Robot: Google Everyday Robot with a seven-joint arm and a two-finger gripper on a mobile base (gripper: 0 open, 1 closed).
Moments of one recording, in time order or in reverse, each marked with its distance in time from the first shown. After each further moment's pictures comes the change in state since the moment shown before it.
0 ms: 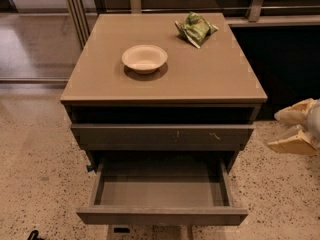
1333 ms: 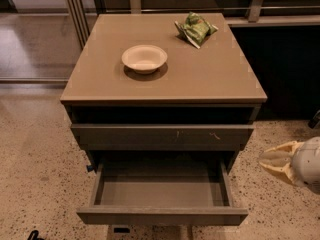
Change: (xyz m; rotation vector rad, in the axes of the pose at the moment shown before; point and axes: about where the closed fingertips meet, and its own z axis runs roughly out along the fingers) arm 0.037 0.044 0.050 0.018 -0.081 0.074
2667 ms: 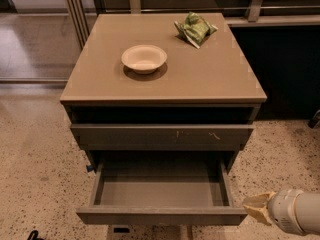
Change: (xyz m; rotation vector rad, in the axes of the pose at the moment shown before) arm 0.131 0.060 0.127 -0.152 0.018 0.299
